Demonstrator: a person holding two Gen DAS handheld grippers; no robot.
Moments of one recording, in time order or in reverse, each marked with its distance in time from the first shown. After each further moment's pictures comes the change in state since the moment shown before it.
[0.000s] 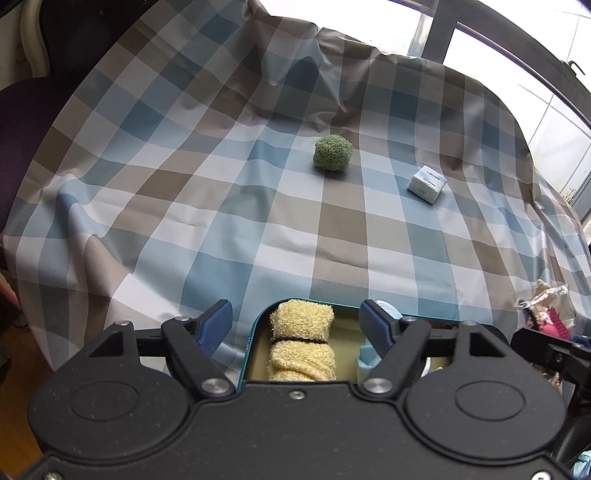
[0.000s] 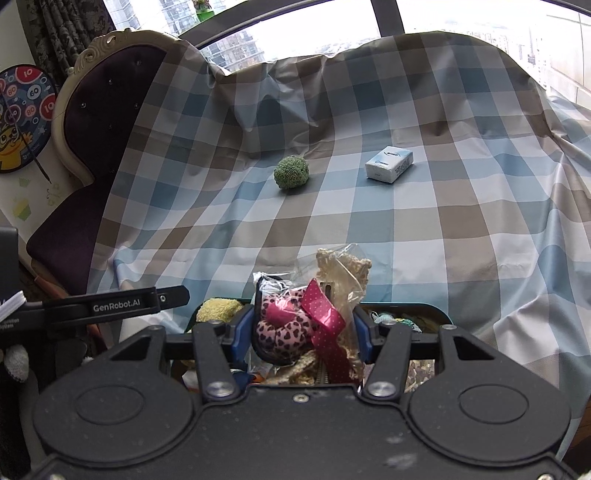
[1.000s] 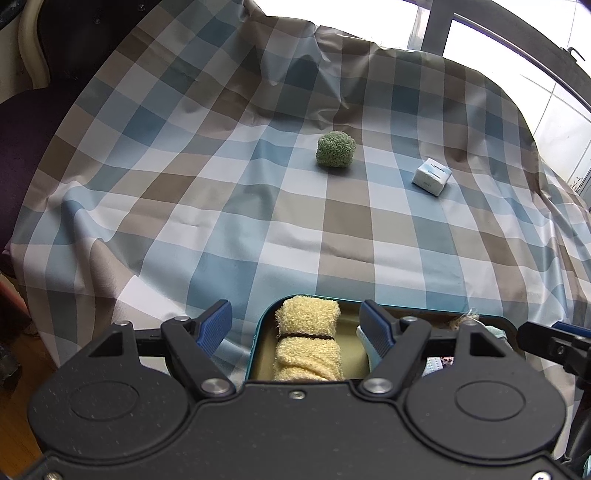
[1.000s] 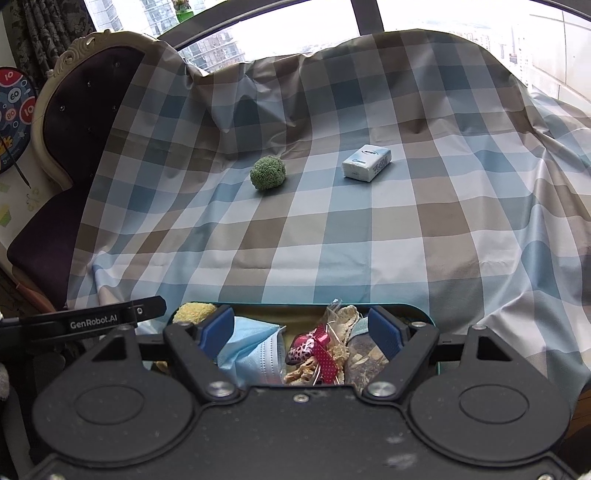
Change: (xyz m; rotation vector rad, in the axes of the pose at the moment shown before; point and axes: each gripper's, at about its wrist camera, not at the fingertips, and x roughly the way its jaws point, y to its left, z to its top) left arm 0.001 -0.005 -0.004 0.035 0.000 0.036; right arm 0.008 -0.011 -0.005 0.021 0.003 -0.075
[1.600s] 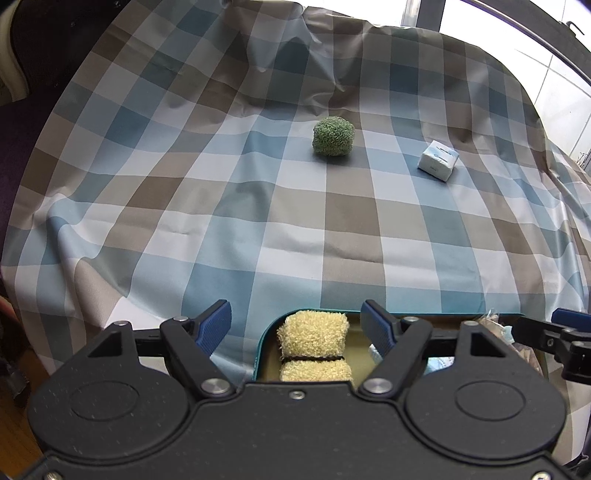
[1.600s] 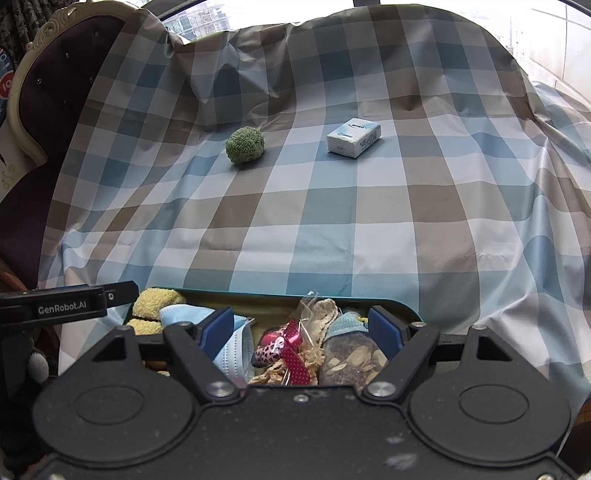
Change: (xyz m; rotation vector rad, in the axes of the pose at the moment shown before) left arm 0.031 -0.005 0.021 0.072 0.055 0.009; right arm 0.046 -0.010 0.014 -0.035 0.072 -0.053
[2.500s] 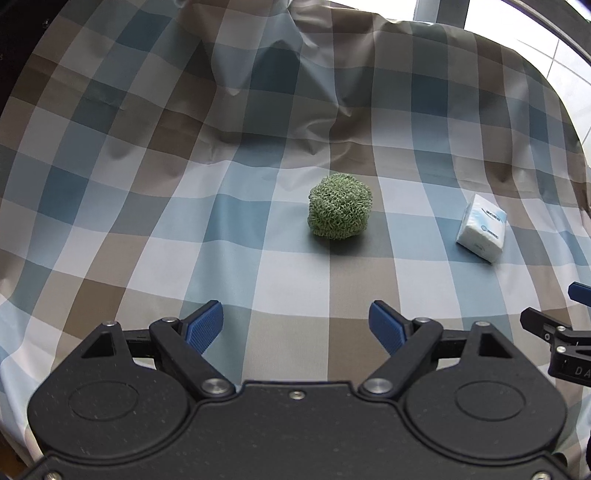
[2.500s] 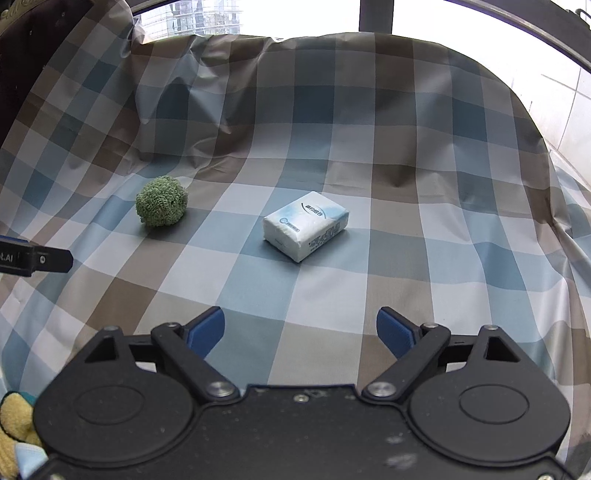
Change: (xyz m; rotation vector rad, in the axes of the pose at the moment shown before) left arm 0.118 -0.015 0.120 0.029 0.020 0.006; right arm 0.137 -0.041 0.122 -0.198 -0.098 -0.137
